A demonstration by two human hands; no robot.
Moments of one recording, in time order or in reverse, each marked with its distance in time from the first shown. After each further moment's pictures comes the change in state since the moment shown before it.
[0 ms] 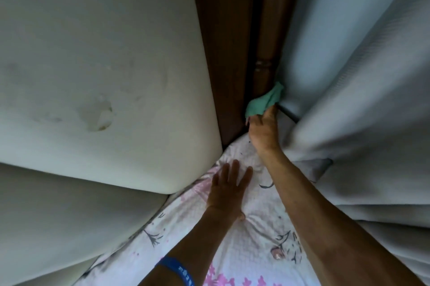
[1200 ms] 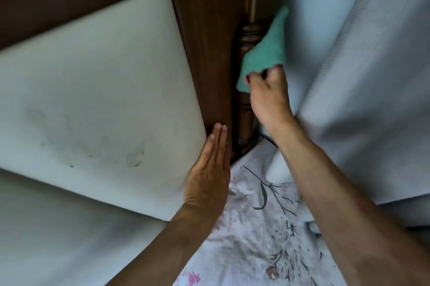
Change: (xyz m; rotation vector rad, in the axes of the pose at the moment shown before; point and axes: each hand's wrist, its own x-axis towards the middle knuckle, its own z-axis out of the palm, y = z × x) left_hand -0.071 0.008 -0.171 0.802 0.643 -0.129; right_hand 0.002 -0.166 -0.035 0.166 0.074 -0.428
